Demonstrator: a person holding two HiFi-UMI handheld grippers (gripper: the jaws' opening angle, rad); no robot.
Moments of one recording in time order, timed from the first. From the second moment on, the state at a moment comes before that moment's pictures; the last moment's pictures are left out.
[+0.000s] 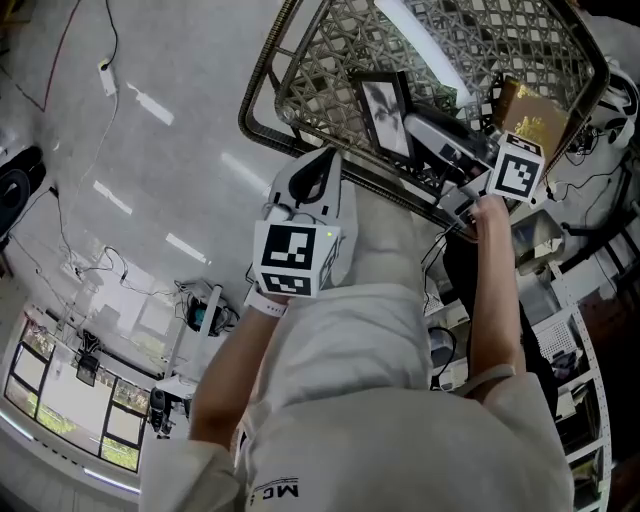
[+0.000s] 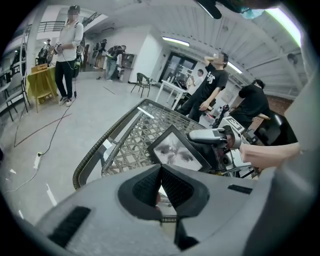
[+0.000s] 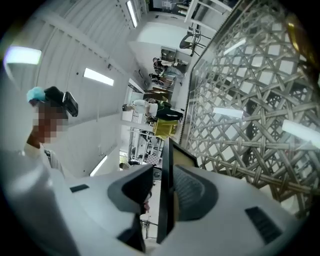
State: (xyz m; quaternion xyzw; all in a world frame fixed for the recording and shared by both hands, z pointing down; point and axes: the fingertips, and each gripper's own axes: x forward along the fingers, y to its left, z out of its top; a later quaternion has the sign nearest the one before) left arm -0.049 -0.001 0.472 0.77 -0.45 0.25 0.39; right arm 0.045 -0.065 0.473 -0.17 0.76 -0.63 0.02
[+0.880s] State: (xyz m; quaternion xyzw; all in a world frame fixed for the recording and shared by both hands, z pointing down) left arm -0.057 0.001 0.473 0.77 -0.44 0.25 0.38; right arm 0.070 -0.071 0.544 -0.35 0.79 -0.40 -0.31
